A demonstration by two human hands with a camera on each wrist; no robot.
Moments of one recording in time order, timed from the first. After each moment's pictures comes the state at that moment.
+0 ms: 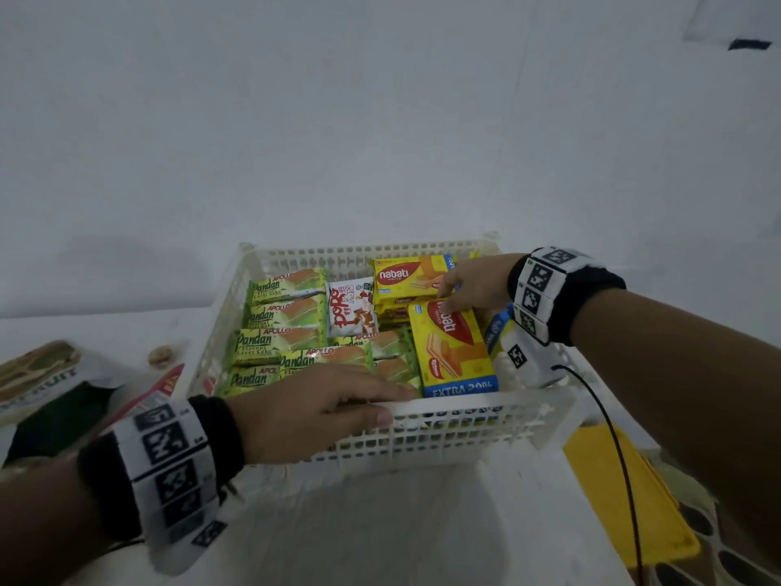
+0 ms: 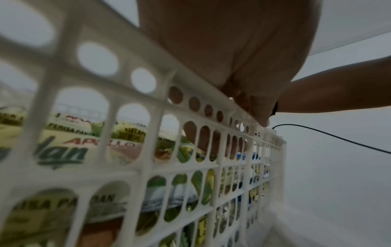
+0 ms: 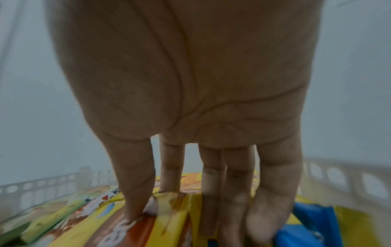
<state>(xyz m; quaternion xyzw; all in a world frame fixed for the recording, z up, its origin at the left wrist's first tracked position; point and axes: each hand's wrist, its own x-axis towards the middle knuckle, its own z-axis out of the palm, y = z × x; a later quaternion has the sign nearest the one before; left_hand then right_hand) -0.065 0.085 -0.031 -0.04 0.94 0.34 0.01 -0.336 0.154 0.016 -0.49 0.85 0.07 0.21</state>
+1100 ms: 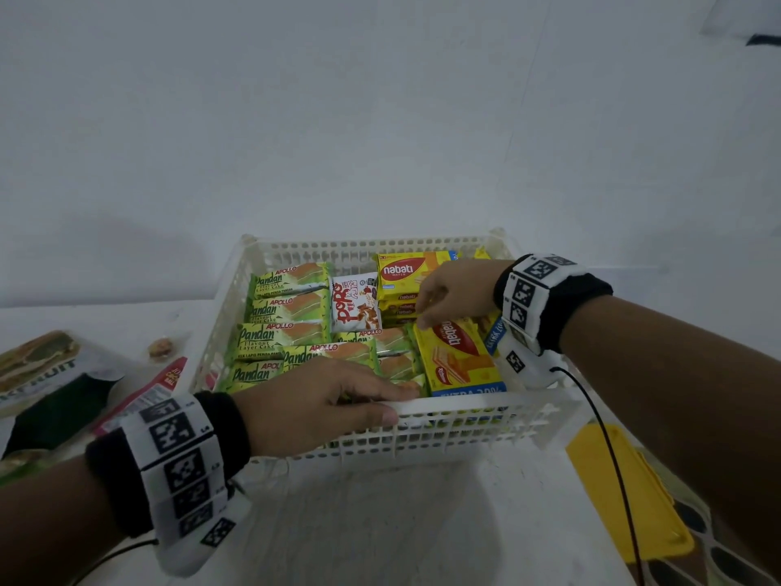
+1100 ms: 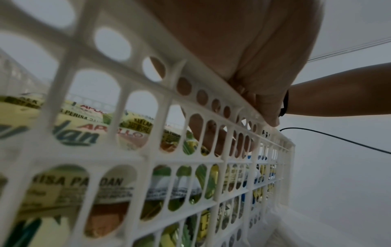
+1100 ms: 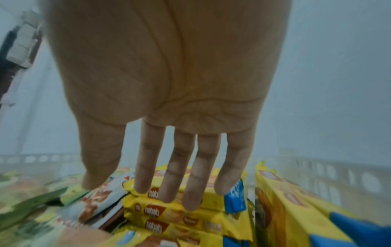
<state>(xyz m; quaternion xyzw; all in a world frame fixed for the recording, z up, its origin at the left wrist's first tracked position) -0.070 0.082 -0.037 -0.05 0.92 0.38 0.01 -0.322 0.143 0.005 -0.57 0.79 0.05 0.19</state>
